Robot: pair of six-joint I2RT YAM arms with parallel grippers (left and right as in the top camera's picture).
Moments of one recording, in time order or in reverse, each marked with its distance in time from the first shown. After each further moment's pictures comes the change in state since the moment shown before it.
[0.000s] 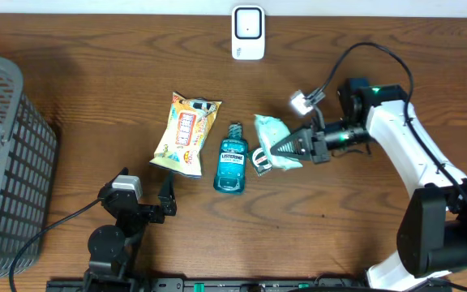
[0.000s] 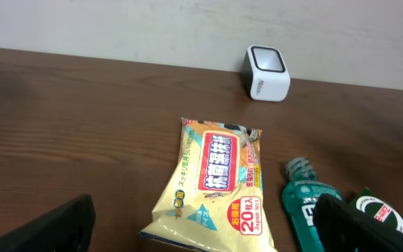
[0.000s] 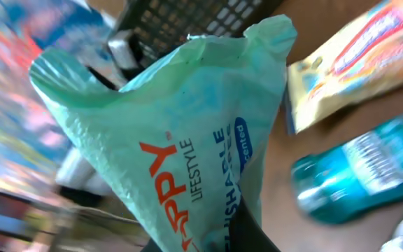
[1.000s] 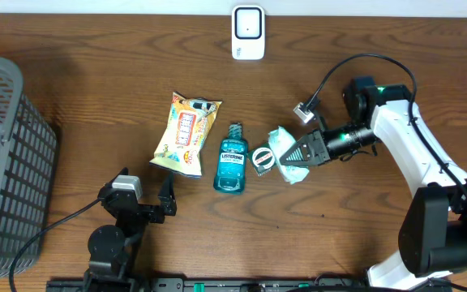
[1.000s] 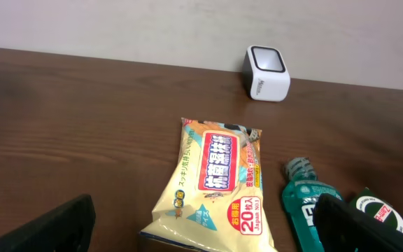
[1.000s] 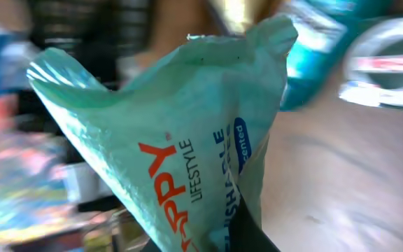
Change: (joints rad) left arm 0.000 0.000 0.000 0.000 0.000 0.000; right arm -0.036 0.000 0.000 -0.132 0.229 0.333
